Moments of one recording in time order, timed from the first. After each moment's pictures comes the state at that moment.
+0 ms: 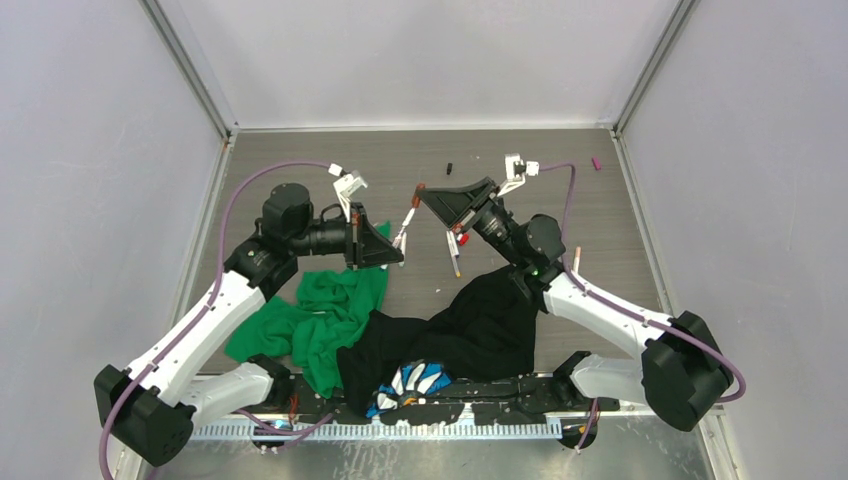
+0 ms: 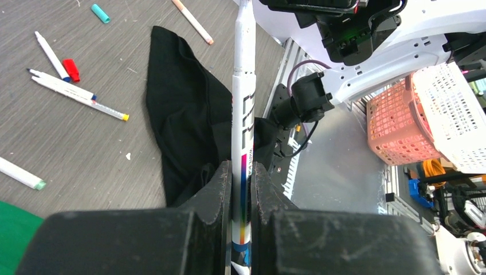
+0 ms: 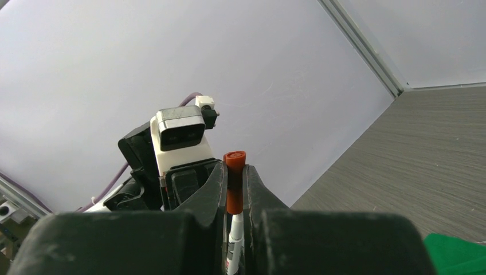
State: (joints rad) left arm -0.50 1.03 0.94 -0.19 0.83 -0.39; right arm 0.66 1.19 0.67 0.98 -0.25 0.95
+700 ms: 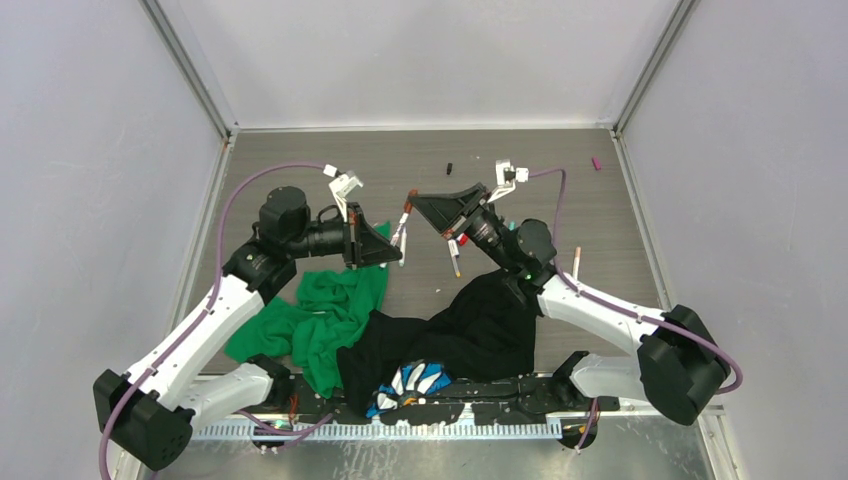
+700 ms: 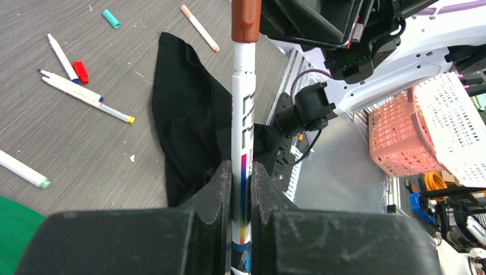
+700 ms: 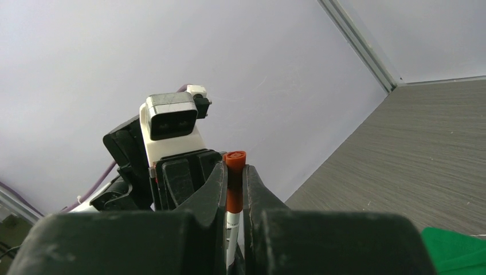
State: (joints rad) left arm -0.49 1.01 0.90 -0.14 0.81 -0.43; right arm 0.72 1.22 0.66 1.00 -0.20 0.90
